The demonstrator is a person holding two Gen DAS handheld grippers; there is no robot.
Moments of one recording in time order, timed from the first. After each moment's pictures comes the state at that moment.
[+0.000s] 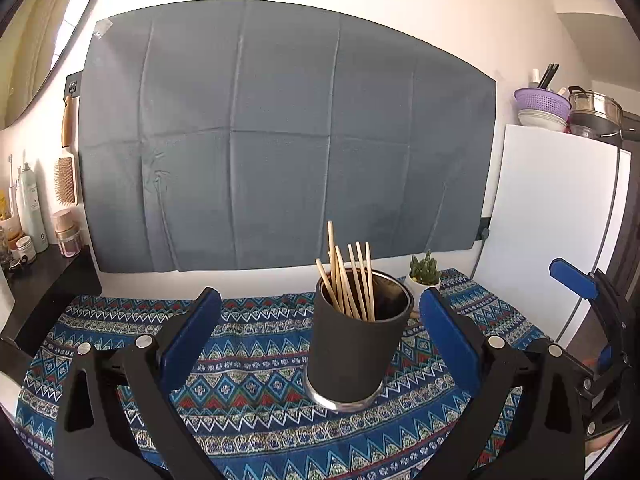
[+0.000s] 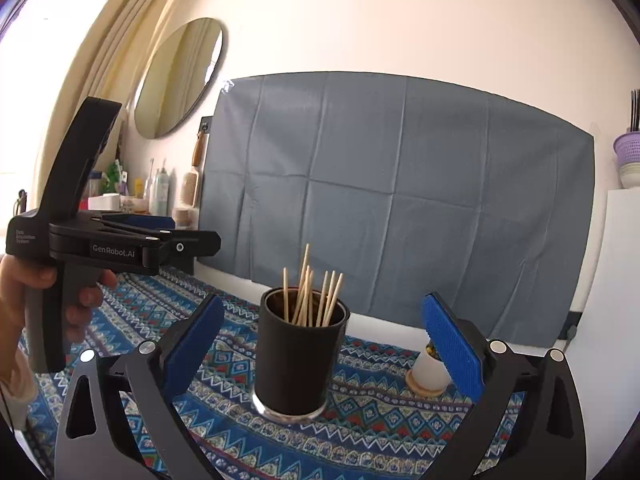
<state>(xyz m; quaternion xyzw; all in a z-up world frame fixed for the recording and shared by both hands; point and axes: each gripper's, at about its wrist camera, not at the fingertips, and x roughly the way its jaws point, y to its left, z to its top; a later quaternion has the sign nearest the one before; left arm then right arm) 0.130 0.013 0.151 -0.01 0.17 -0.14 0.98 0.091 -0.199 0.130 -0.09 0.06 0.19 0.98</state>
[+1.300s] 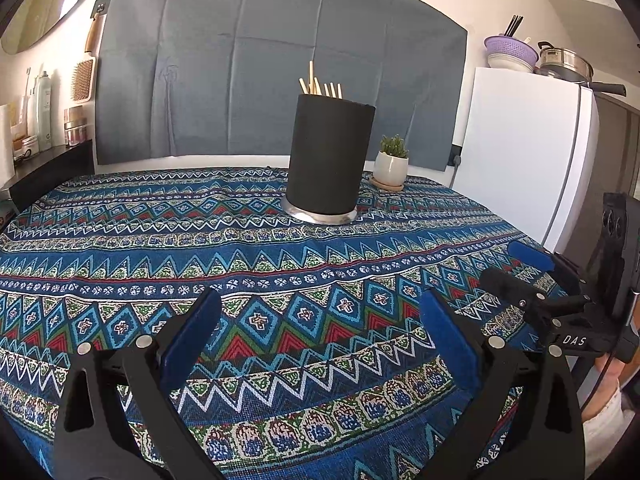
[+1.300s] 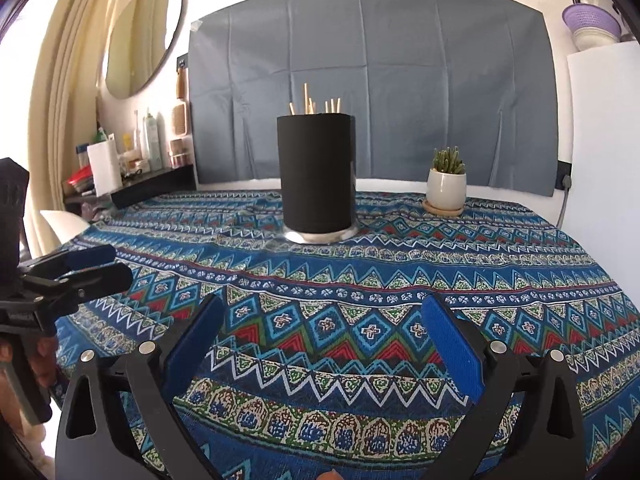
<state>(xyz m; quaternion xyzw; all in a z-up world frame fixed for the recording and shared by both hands) 0.001 0.027 -0.011 -0.03 0.22 -0.17 0.96 0.013 -0.216 -0.015 -0.01 0.19 0.16 0.97</state>
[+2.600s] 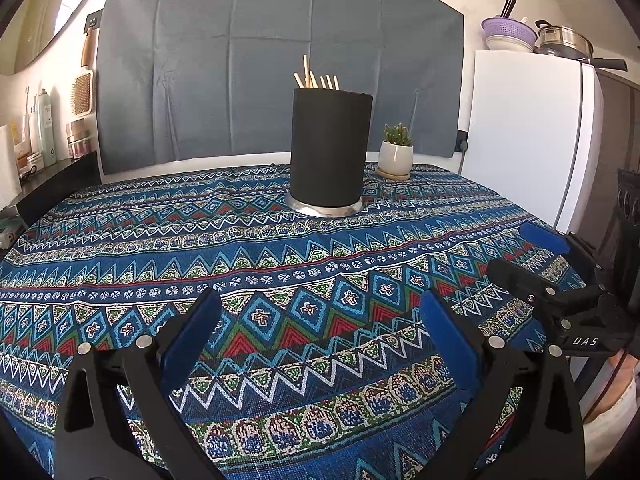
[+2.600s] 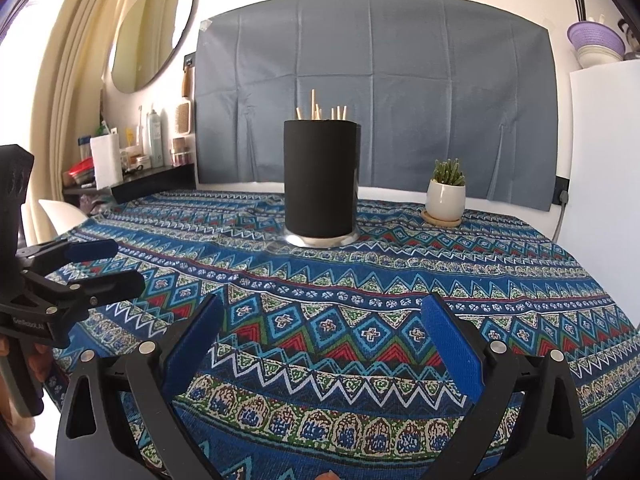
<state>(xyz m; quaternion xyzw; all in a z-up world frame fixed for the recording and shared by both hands) -0.003 0.017 -0.012 0.01 0.23 -0.15 0.96 0.006 -0.208 -0.015 -0.04 0.17 0.15 0.97</state>
